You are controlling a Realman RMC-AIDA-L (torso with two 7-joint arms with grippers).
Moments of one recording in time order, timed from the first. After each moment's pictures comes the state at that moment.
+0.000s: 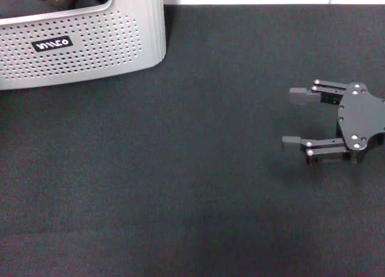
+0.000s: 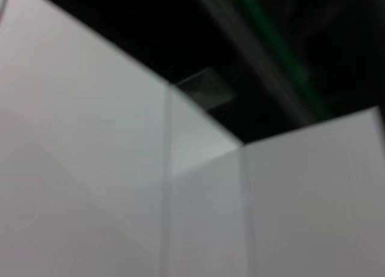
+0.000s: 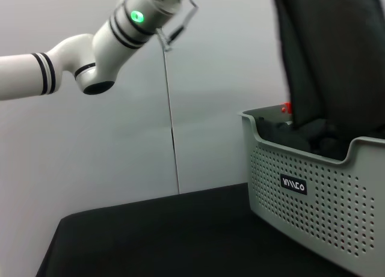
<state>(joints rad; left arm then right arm) -0.30 -2.06 0.83 1.21 0.96 1.56 -1.52 0.35 2.02 -1.17 -1.03 1.59 1.62 -1.72</state>
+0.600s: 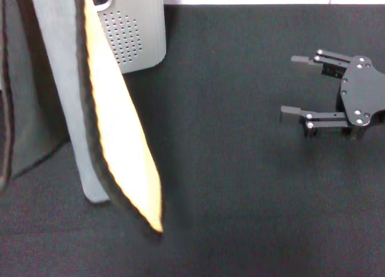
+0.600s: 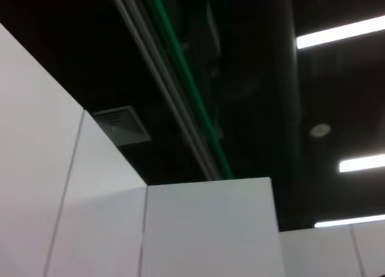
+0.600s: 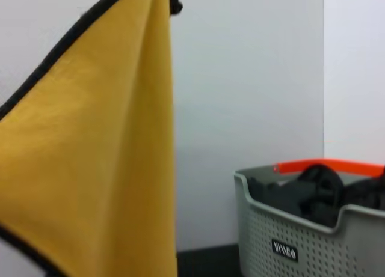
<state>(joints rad) -0.34 -2.03 0.83 1.07 0.85 1.85 -1.66 0.36 2.02 -1.17 -0.99 1.72 1.62 -1.79</state>
